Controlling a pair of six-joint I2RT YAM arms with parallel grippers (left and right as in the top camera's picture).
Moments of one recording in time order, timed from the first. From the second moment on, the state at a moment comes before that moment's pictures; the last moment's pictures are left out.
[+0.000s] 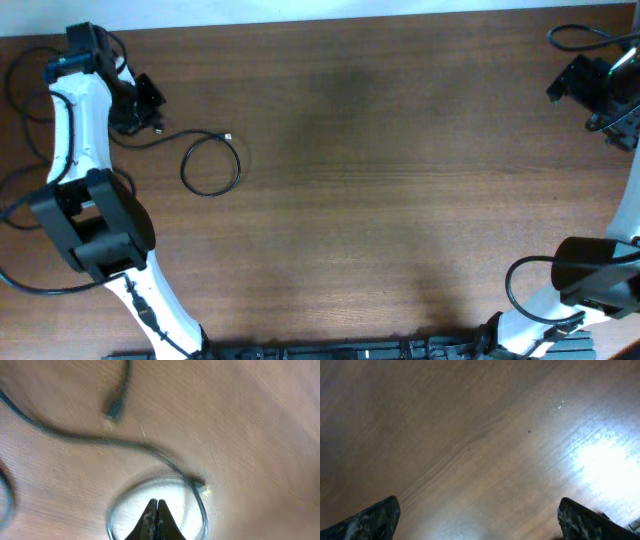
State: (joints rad) left arm 0.25 2.19 1.98 -1.16 0.23 -0.33; right arm -0.34 1.84 2.13 -1.62 0.03 0.45
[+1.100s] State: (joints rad) left arm -0.15 2.19 1.62 -1.09 -0.08 -0.39; right arm -0.34 1.84 2.13 -1.62 0.03 0.45
